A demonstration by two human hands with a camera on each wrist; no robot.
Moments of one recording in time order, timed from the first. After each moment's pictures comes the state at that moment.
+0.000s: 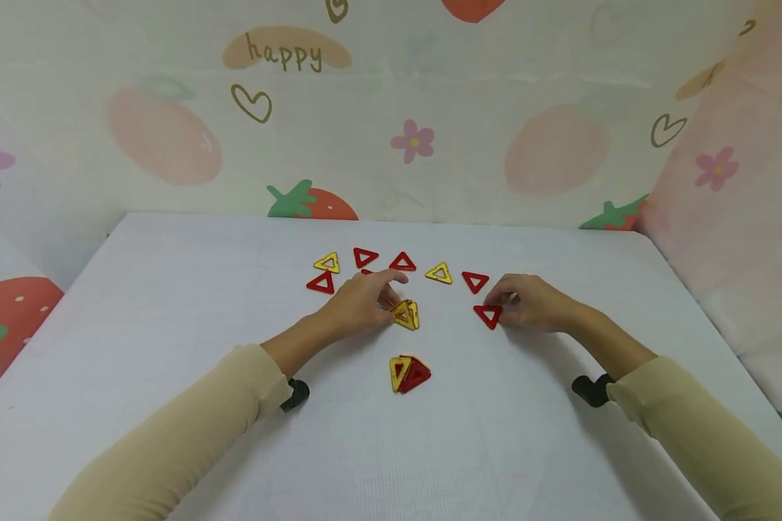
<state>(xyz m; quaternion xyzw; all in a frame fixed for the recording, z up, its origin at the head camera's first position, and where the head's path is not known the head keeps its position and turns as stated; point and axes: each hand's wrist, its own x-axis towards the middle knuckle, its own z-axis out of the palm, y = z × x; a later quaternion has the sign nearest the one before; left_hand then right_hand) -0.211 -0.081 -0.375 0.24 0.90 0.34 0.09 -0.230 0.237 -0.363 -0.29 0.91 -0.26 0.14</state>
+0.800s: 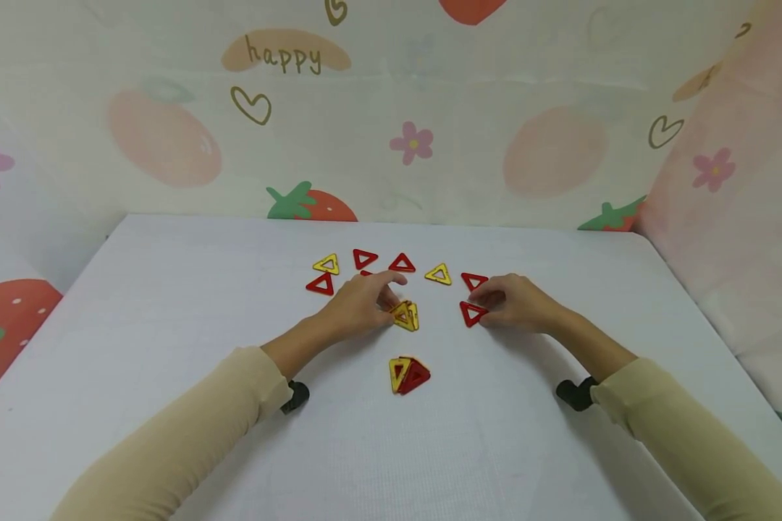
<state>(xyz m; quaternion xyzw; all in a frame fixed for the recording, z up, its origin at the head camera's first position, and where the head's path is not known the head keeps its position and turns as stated) -0.211 -0.081 -0.374 0.24 0.90 0.34 0.08 -0.232 0.218 -0.372 -0.25 0.91 -0.30 0.14</state>
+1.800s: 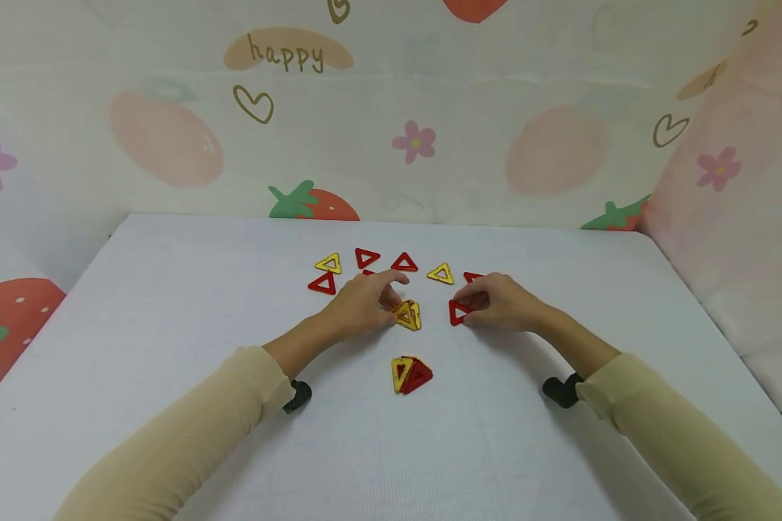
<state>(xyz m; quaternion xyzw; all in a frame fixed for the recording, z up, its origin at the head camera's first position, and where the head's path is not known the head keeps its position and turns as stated) -0.210 -0.081 -0.376 0.24 0.91 0.34 0.08 -0.236 0.192 -0.370 -0.27 0.90 -0.29 0.16</state>
